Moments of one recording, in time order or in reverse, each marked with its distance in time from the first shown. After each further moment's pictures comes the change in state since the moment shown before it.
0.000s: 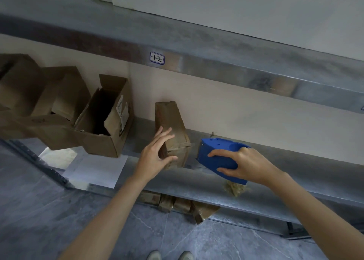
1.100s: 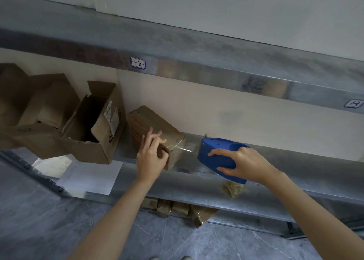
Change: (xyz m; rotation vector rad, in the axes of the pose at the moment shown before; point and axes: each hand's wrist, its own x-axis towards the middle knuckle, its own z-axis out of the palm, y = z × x) left_hand 0.013 0.018 0.030 0.245 0.288 -0.030; right_hand -0.009 0.026 0.007 -0.001 0.030 0.066
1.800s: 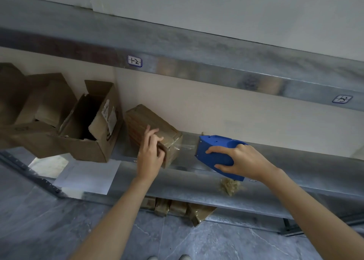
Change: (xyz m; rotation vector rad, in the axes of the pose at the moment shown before) left_hand -0.001 0.009 -0.001 -0.059 -0.083 -0.035; right_hand -0.009 -0.002 -0.003 0.012 0.039 -0.013
